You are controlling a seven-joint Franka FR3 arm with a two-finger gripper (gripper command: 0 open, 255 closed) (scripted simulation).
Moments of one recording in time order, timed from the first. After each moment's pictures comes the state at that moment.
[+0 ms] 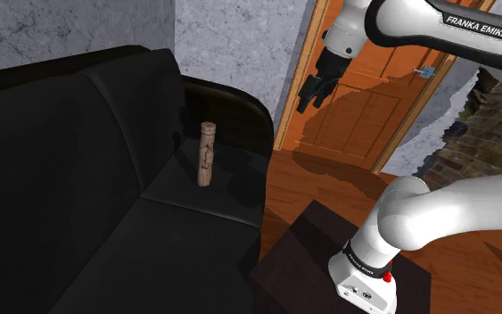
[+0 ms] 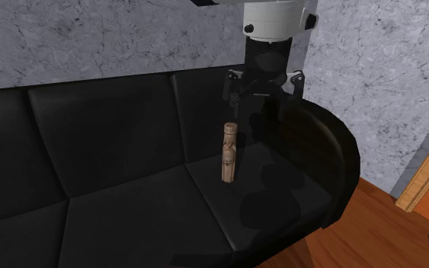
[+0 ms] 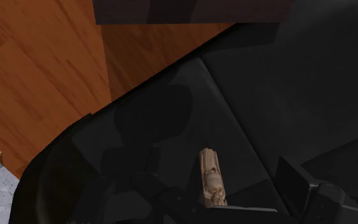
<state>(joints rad) 0.02 -0.78 0.00 -2.29 -0.02 1.66 0.11</state>
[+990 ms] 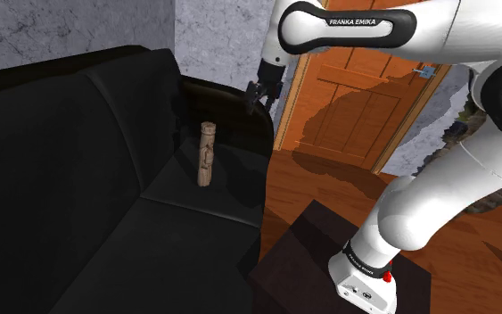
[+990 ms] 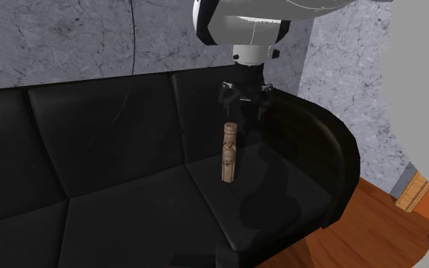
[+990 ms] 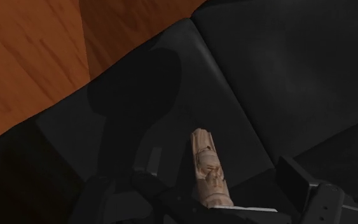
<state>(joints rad) 0.03 -0.27 0.01 -2.05 0.02 1.86 0.12</state>
